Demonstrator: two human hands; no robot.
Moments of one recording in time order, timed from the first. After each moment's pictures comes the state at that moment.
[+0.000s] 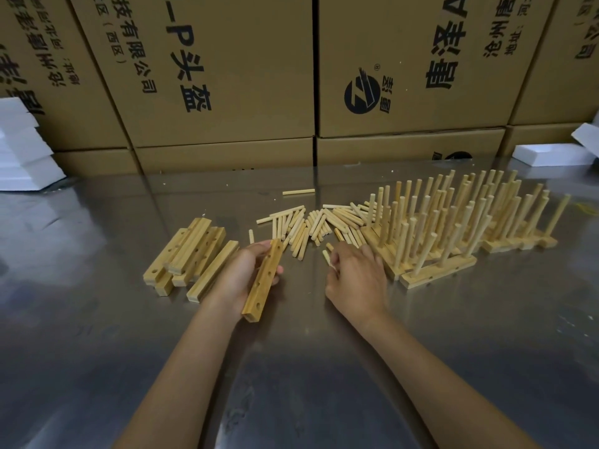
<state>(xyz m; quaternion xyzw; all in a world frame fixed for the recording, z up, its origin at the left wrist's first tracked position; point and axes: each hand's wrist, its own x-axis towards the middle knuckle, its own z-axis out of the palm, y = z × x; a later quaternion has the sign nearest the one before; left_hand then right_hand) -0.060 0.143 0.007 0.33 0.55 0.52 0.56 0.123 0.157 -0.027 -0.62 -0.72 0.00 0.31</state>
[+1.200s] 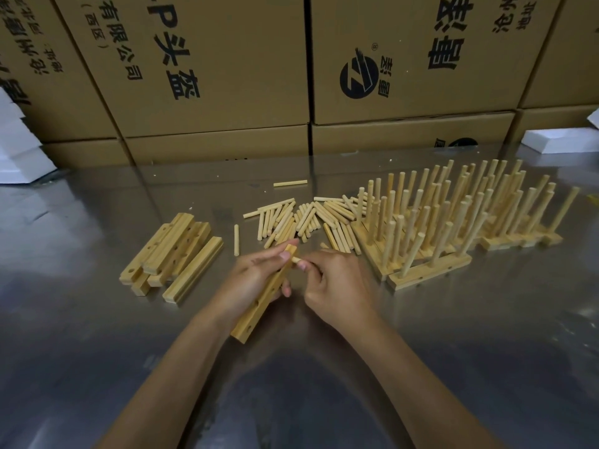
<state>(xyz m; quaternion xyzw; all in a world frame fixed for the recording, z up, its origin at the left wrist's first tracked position) -0.023 0.126 0.008 0.53 0.50 0.46 0.52 0.136 0.138 -0.002 -0.49 -0.78 0.12 0.38</state>
